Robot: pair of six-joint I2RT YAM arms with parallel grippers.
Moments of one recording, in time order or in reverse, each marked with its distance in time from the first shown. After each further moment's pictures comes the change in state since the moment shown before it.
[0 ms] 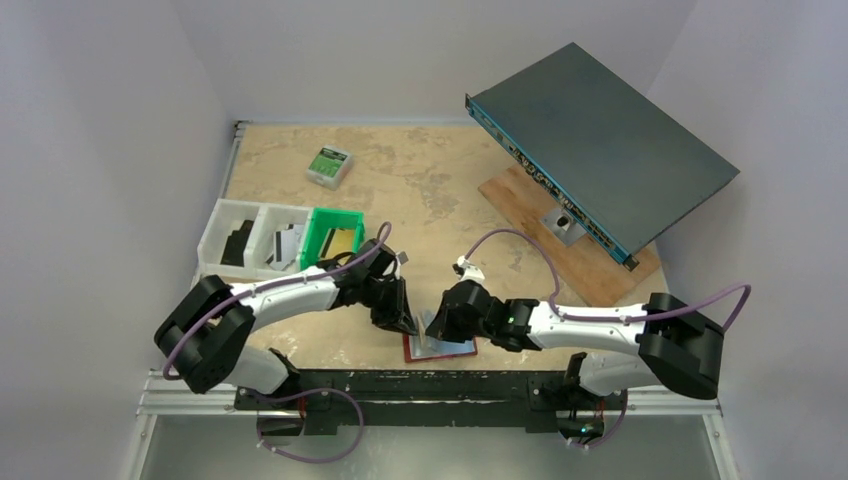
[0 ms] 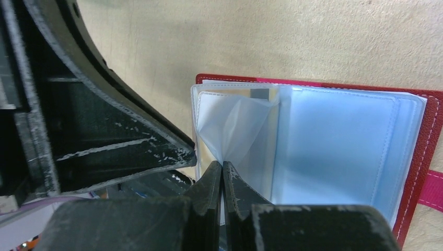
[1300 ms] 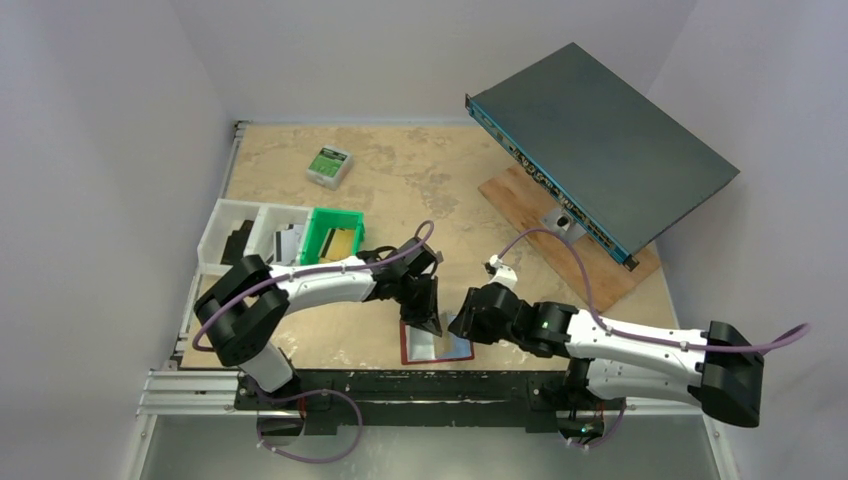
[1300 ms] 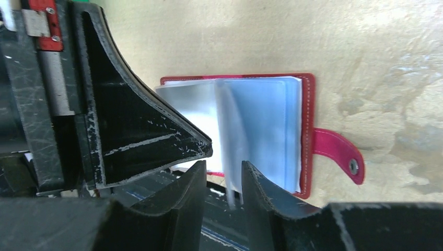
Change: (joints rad) left arm -0.163 0.203 0.230 -0.049 -0.087 -0.008; right arm -0.013 -0.275 -0.038 -0.271 0.097 0.056
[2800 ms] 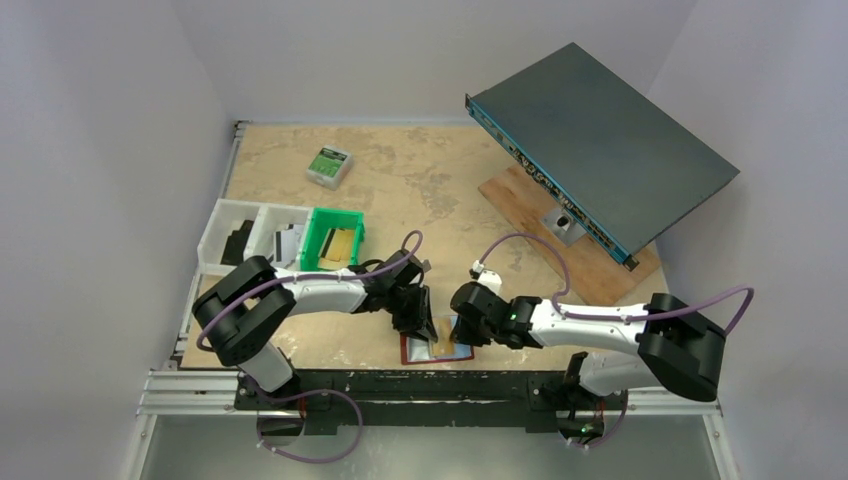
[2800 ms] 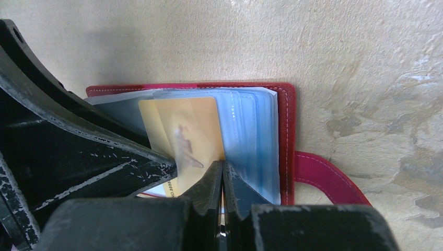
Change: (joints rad) left arm 0.023 0.011 -0.170 0.209 0.007 -0.038; right arm -0.026 0.269 0.017 0.060 -0.044 -0.023
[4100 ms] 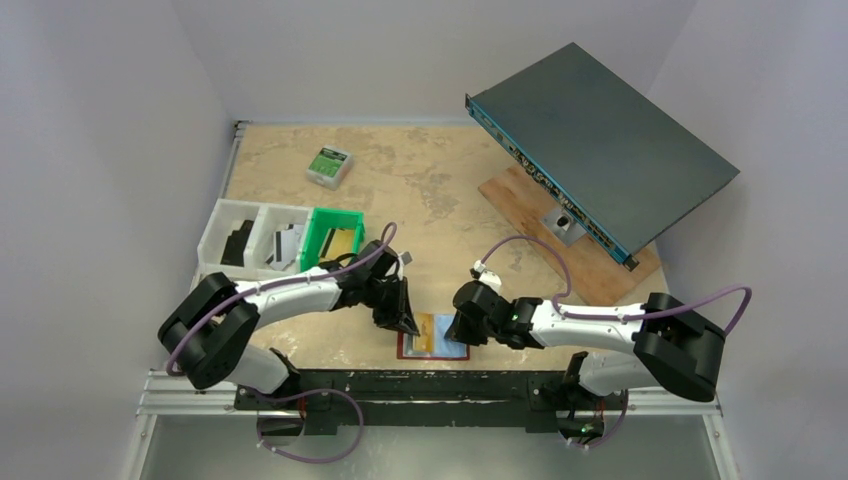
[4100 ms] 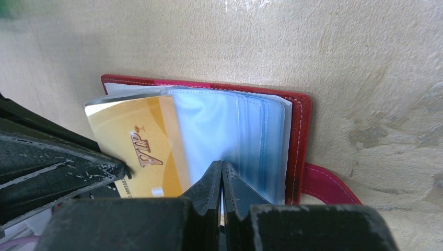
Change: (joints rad) left arm 0.129 -0.165 -0.066 -0.096 0.072 0.084; right arm -0.020 0.012 -0.037 0.105 -0.043 0.026
